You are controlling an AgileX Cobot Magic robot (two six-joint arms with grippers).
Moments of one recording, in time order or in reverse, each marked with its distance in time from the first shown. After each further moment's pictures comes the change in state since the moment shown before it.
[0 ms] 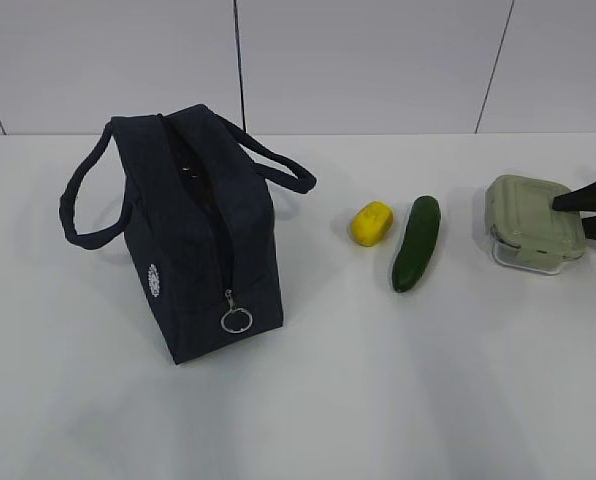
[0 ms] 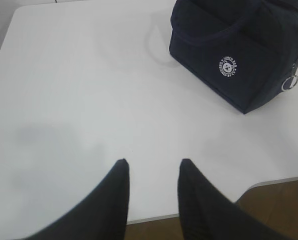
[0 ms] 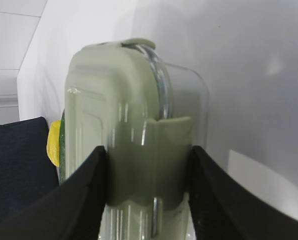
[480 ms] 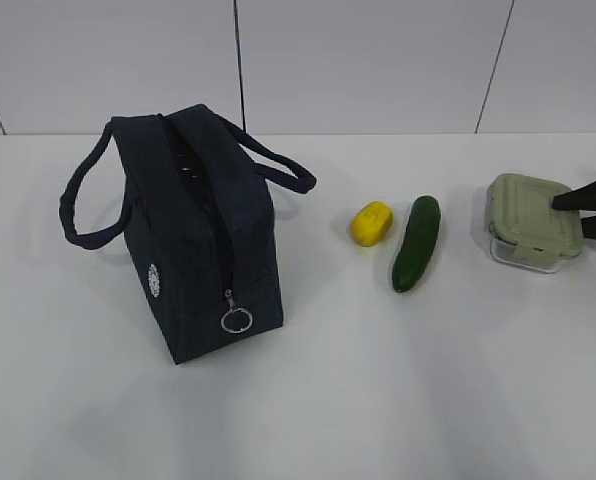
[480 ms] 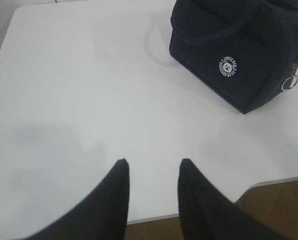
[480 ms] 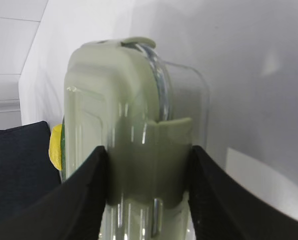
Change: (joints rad) left arm 0.000 0.000 0.000 0.000 0.000 0.000; right arm 0.000 0.000 0.000 0.010 0.000 0.025
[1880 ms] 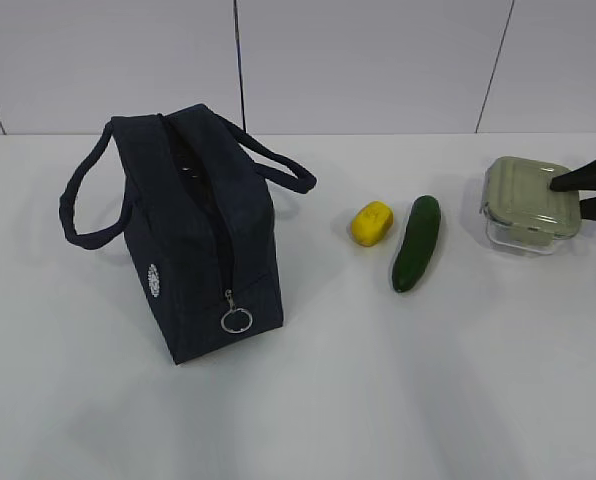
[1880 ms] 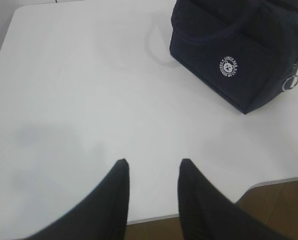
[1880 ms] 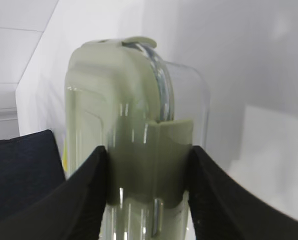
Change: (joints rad) left arm 0.000 0.000 0.000 0.002 0.000 0.000; right arm 0.036 -0.073 0.006 -0.015 -0.035 0.075
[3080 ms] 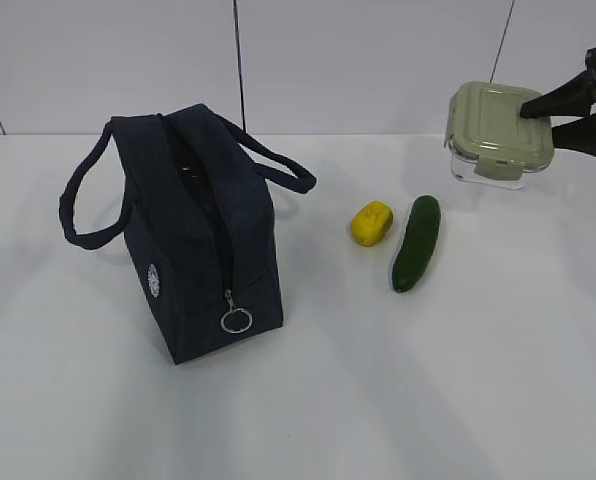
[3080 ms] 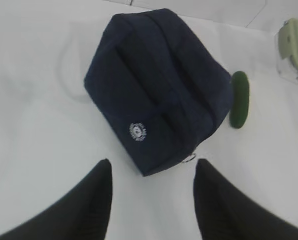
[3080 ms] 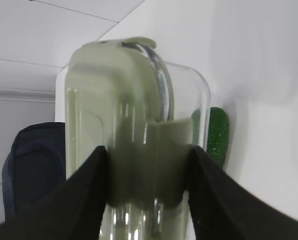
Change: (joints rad) left arm 0.000 0.698 -0.290 -0.345 -0.250 0.000; right arm 0.127 -0.189 0.000 0.030 0.012 0.081
